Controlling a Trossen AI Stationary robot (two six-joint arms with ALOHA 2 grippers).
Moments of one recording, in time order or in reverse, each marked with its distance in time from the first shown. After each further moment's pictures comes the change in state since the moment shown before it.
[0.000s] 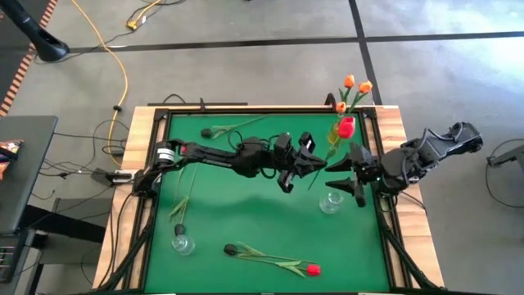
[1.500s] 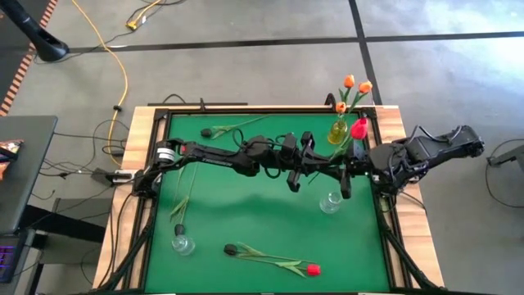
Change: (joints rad) left arm 0.013 -0.002 0.008 -0.161 -0.072 0.075; right arm -0.101 0.064 0.000 0.077 0.033 -0.091
